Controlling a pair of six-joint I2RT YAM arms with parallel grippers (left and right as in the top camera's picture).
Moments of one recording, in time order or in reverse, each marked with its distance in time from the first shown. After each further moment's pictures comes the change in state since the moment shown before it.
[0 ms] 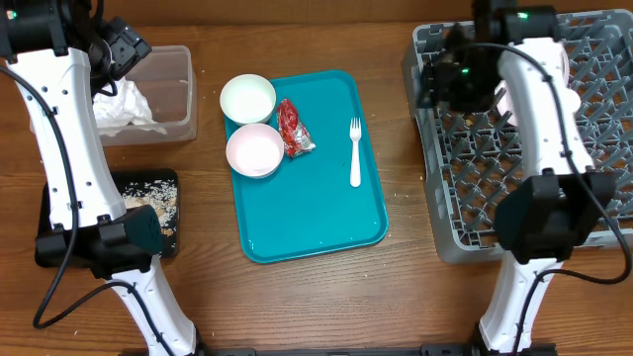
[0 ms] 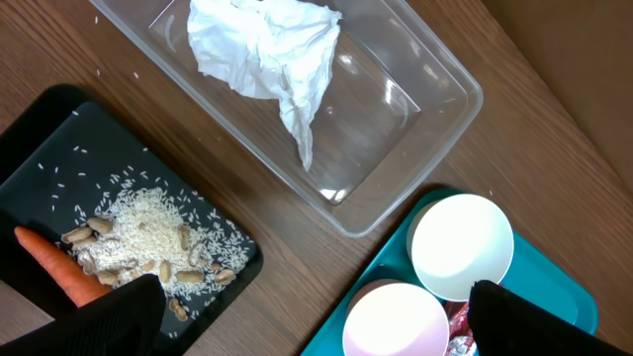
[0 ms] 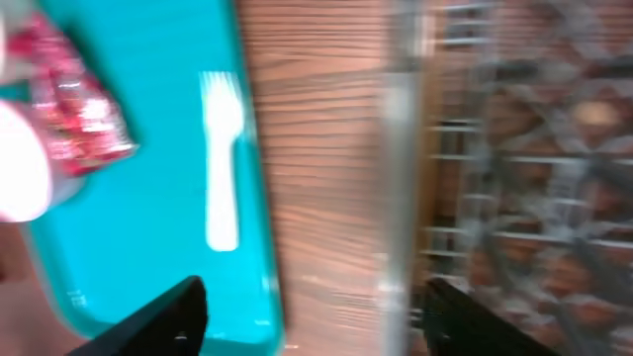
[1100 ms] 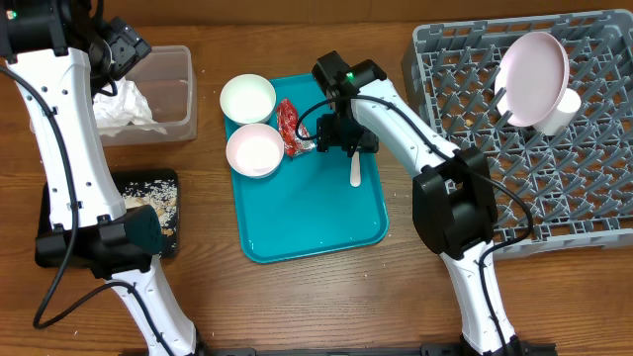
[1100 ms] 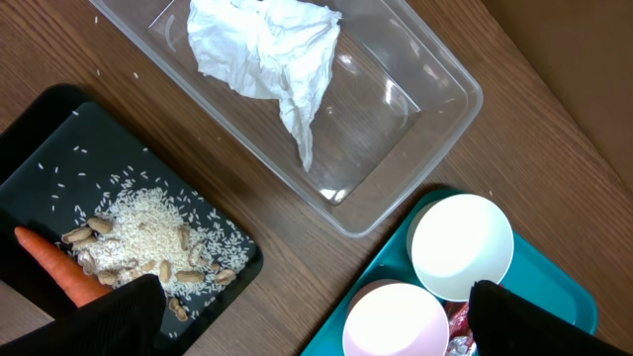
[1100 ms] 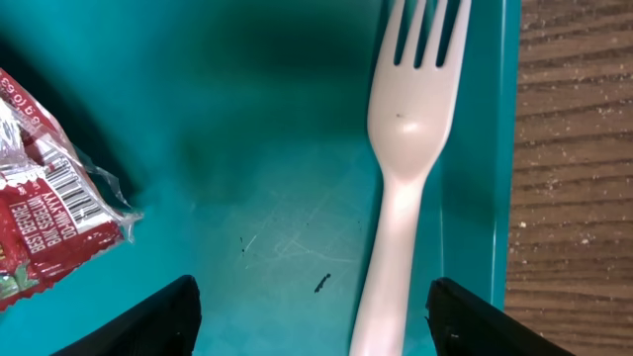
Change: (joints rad) left arm 0.000 0.000 0.000 0.000 0.000 0.000; right arm 0.426 0.218 -0.117 0.244 0.286 0.479
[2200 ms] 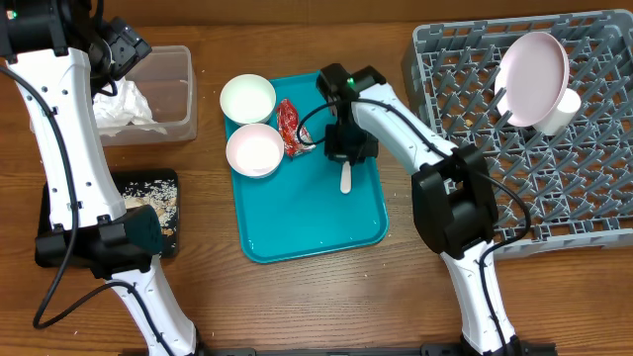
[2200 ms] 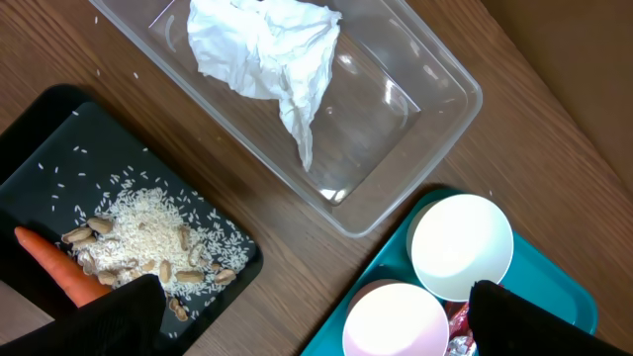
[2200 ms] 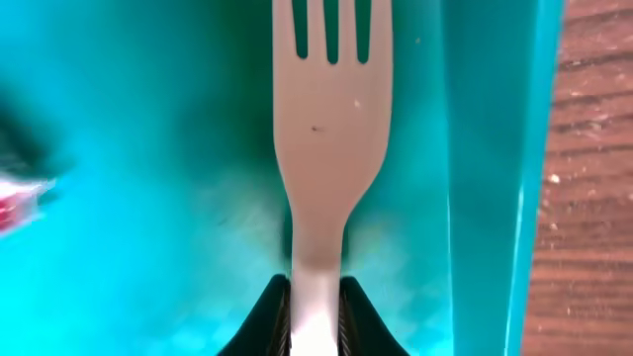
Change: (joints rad) left arm 0.000 0.000 0.000 0.000 0.000 0.000; right arm -0.006 0.000 -0.047 -0.035 -0.044 0.025
